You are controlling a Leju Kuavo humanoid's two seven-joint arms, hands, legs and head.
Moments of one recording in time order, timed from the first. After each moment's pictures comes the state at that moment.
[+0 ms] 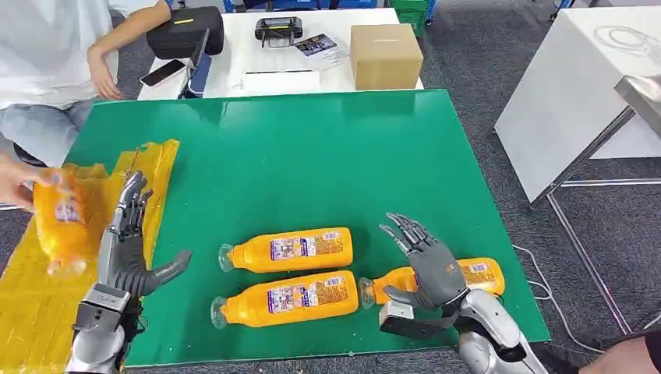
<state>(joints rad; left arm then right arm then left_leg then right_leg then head) 0.00 0.03 -0.02 -1.64 -0.31 0.09 -0.70 -0.03 -0.29 0.39 -1.54 0.84 -0.16 -0.30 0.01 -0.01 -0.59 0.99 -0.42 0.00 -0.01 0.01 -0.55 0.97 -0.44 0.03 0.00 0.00</state>
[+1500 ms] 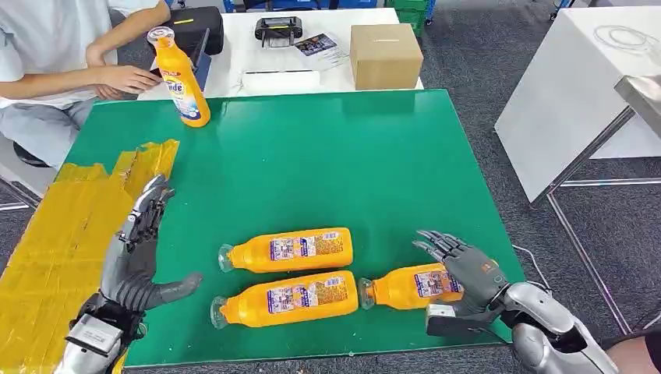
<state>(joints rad) -0.02 0.21 -0.26 -1.78 -0.20 0.12 -0.70 -0.06 -0.55 0.40 -1.51 0.79 0.06 -0.32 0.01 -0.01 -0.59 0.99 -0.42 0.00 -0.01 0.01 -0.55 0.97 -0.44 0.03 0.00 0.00</state>
